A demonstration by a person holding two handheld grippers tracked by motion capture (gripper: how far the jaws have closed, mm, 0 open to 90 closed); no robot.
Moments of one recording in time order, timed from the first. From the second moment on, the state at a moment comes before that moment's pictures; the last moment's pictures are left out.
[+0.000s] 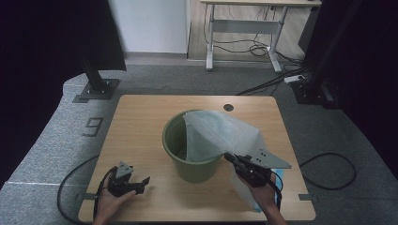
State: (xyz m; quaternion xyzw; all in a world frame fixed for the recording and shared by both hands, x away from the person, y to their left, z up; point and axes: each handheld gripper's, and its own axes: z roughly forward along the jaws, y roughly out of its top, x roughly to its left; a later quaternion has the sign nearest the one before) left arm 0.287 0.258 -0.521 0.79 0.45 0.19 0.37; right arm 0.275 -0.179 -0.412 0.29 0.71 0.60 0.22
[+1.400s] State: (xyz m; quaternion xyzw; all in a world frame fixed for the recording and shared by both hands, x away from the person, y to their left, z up) left arm 0.287 0.196 -0.375 0.79 0.32 0.20 0.49; right arm 0.280 -0.175 -0.406 0.28 0.73 0.59 0.20
